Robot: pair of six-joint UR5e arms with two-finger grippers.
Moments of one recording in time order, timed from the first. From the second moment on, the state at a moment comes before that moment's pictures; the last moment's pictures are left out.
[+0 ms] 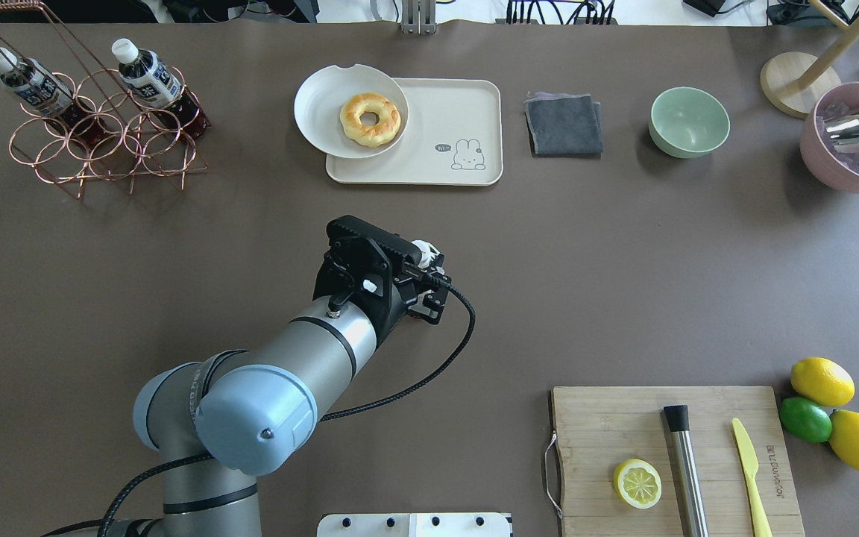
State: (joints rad) left arm -0.25 -2.15 -1.86 -2.10 -1.03 -0.82; right arm 1.47 -1.70 1.79 -1.18 2.32 0.04
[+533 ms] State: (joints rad) left arm -0.29 -2.12 -1.99 -2.10 -1.05 -0.83; right arm 1.46 -1.69 1.81 -1.18 2.34 0.07
